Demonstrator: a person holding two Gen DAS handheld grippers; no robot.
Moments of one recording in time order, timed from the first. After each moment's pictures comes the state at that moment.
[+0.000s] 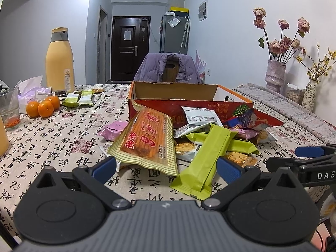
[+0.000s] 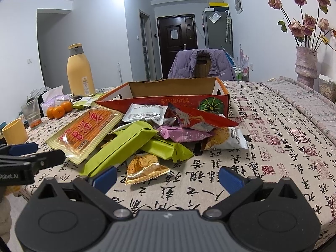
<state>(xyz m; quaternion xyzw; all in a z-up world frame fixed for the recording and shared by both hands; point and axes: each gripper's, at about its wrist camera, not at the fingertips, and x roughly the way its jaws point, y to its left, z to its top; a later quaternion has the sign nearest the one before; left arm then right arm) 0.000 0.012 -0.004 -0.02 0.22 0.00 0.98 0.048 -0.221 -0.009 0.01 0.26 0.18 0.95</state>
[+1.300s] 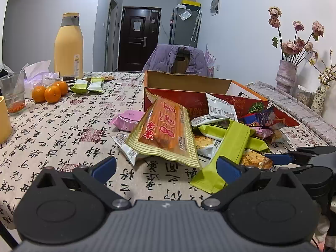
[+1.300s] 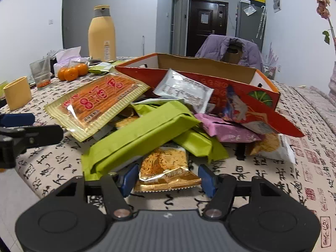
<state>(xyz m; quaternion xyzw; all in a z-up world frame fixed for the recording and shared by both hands) 0.012 0.037 -0.015 -0.05 0.24 0.02 0.97 0.091 -0.154 -0.035 -0.08 0.31 0.23 0.92</state>
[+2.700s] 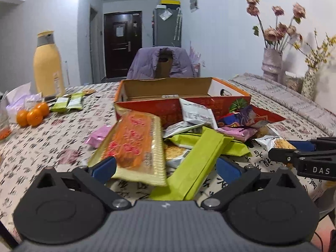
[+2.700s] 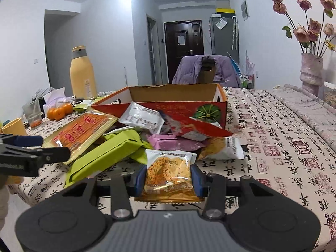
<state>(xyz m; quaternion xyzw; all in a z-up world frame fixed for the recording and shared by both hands) 0.036 -0.011 -0.002 0.01 0.24 -0.01 0.97 0.066 -0.238 -0.015 0.00 0.24 0.19 0.95</state>
